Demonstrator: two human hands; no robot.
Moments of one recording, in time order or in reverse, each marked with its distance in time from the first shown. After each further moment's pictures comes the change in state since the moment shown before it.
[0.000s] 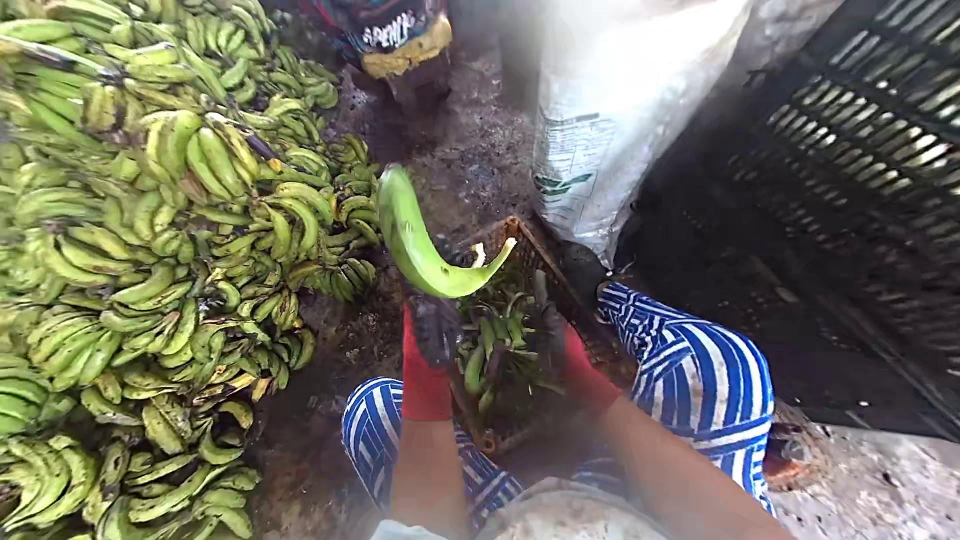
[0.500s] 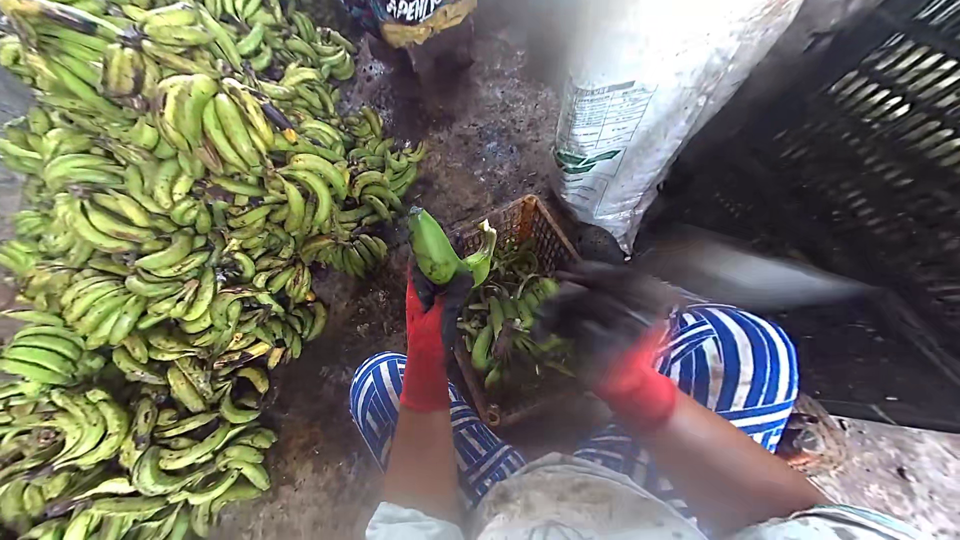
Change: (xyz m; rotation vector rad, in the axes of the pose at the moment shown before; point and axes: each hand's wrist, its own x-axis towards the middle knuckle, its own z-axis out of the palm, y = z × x) left_hand -0.020 0.029 0.017 0.516 0.159 -0.070; right_hand -0.110 -0.106 0.021 -0.177 -0.346 -1.033
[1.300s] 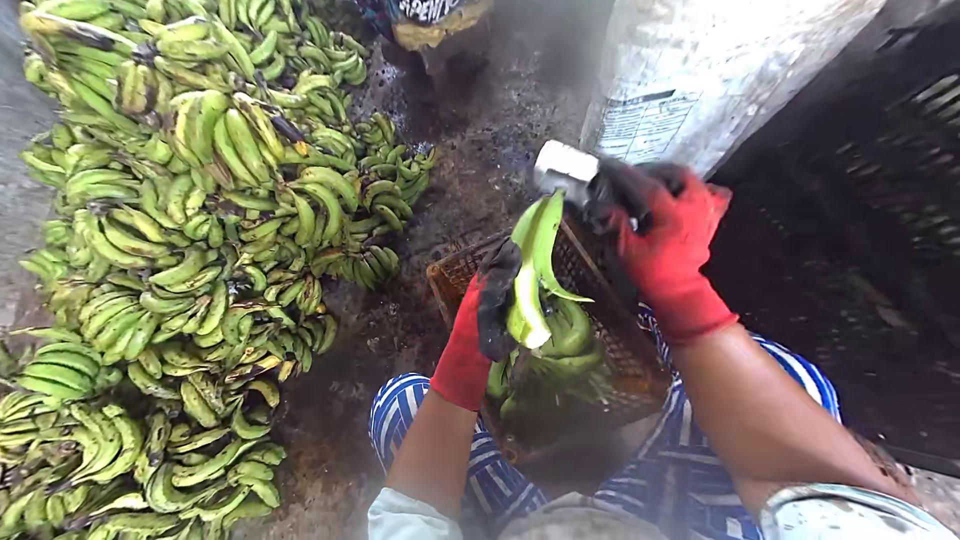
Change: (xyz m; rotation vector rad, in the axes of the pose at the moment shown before) left_hand 0.049 -0.033 0.038 -0.624 -0.388 -0.287; right_hand 0.107 0.075 -0.072 -1.008 0.110 -0.047
